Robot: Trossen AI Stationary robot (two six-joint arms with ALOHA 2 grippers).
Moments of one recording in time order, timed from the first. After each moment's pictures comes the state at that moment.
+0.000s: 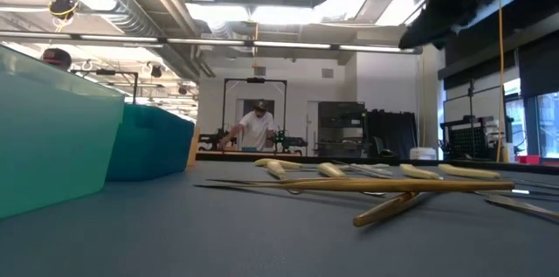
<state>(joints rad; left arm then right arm) -0.02 1.34 0.95 0.43 -0.03 -0.23 -0.03 0.91 0.73 -0.47 0.05 0.21</state>
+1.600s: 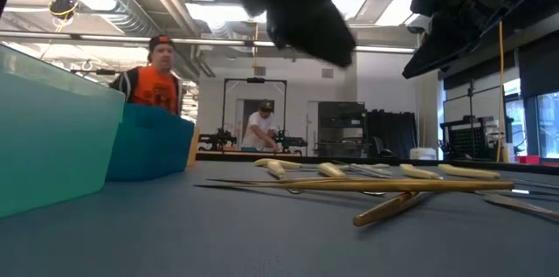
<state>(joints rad) -0.30 1.93 1.41 -0.30 -0.11 -0.15 -0.03 0.91 0.61 -0.39 0.06 0.24</state>
